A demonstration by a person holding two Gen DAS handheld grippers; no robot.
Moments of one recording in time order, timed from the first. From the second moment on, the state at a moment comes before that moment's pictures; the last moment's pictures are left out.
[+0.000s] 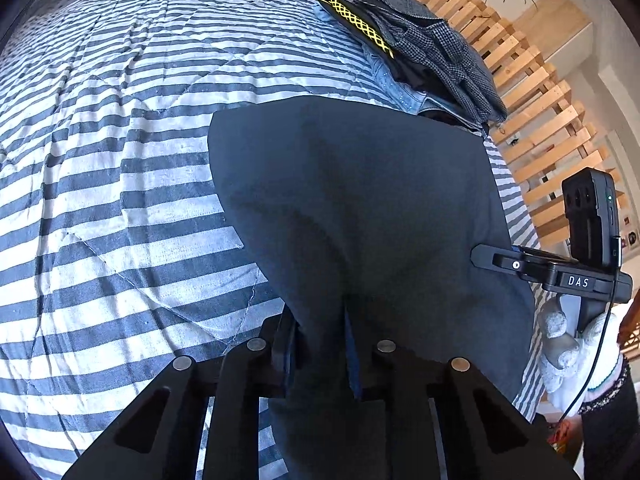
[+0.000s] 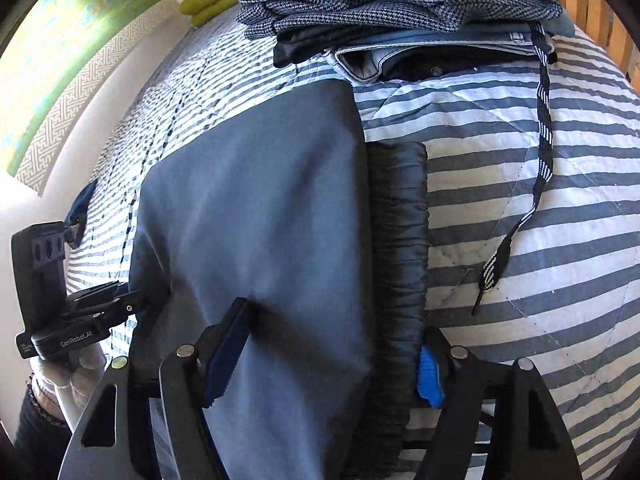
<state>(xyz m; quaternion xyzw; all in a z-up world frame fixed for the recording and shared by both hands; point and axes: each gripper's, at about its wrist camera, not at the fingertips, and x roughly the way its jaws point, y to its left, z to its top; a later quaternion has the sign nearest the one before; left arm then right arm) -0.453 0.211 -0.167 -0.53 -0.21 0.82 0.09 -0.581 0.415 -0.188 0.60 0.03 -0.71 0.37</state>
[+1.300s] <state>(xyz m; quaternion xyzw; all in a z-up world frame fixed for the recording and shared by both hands) -0.439 0.260 0.024 -0.37 -0.14 0.91 0.13 -0.534 0.459 -0.033 0.42 0.04 -0.83 0.37</state>
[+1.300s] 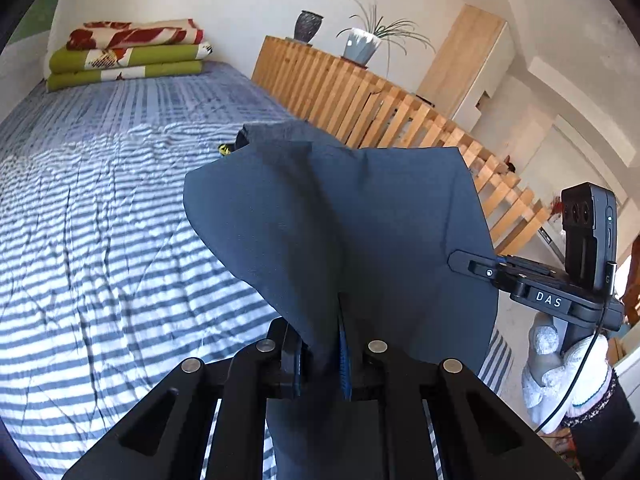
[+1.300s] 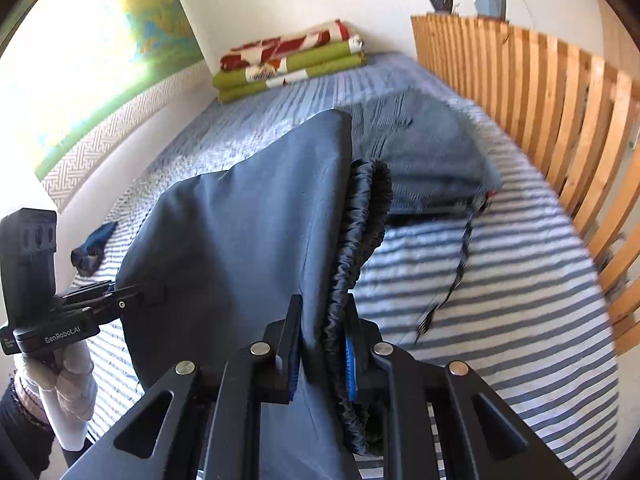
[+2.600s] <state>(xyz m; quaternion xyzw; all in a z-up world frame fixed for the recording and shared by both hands) -0.835 0.222 -0.020 -0.38 -0.17 0.91 0.05 -0.854 0.385 -0.043 0.38 0.15 -0.90 0.15</state>
